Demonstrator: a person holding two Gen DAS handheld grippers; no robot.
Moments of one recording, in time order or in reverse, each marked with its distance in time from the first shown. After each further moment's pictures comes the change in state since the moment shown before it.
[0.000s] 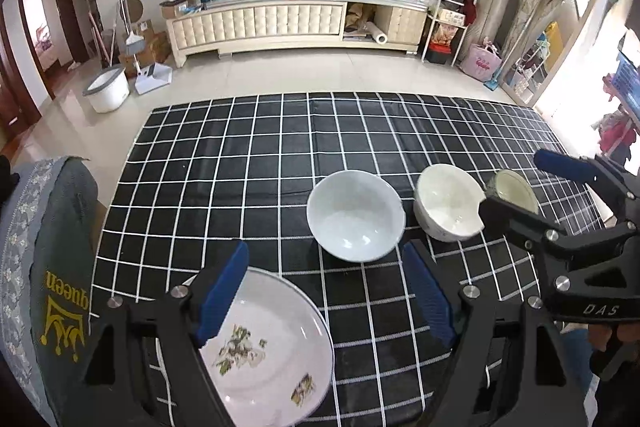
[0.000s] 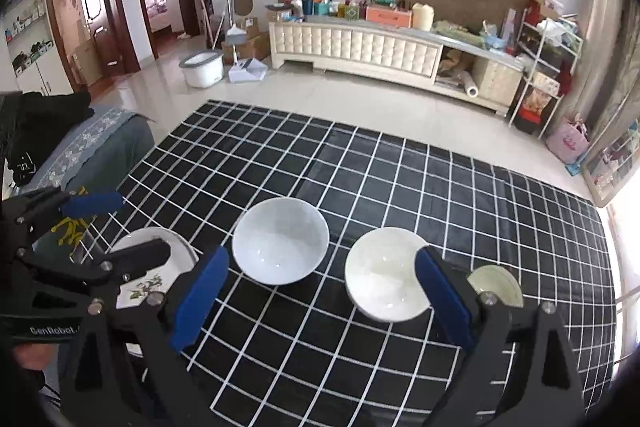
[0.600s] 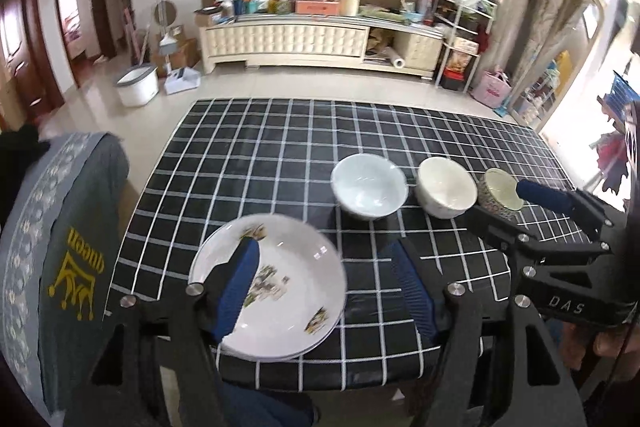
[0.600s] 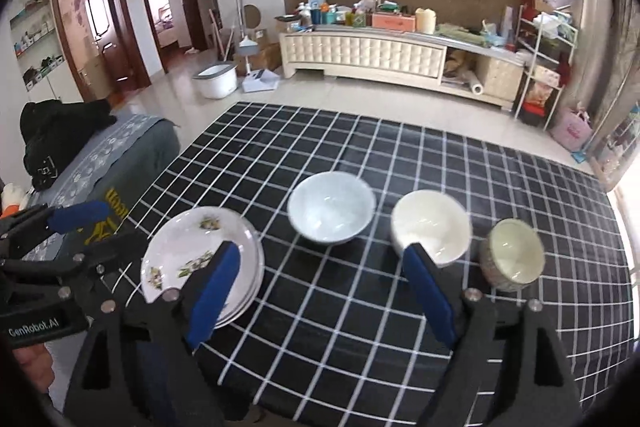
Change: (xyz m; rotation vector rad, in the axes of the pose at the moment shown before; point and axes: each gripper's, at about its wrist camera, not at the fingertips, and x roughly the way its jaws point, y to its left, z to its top) left arm -0.093 0.004 -0.071 -0.055 -0.104 0.040; right arm -0.064 0.047 -0.048 0.051 -0.084 -0.004
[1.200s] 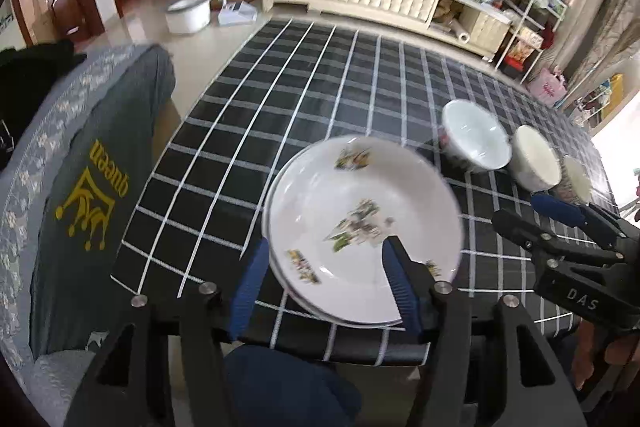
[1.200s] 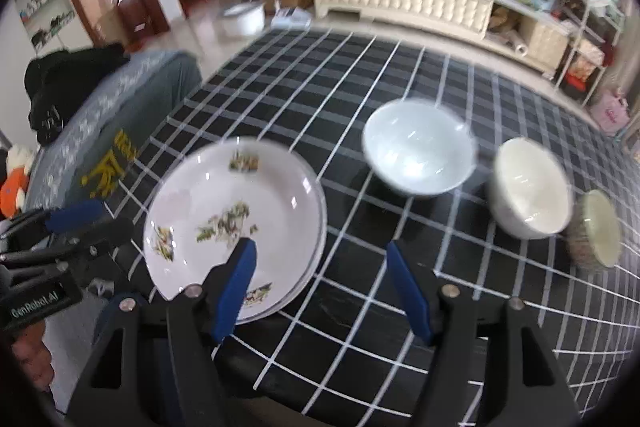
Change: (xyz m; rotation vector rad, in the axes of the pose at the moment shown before) left arm 0.038 0.095 -0.057 -0.184 0.150 0.113; right arm 0.065 0.065 -0.029 -0.033 0.172 0.095
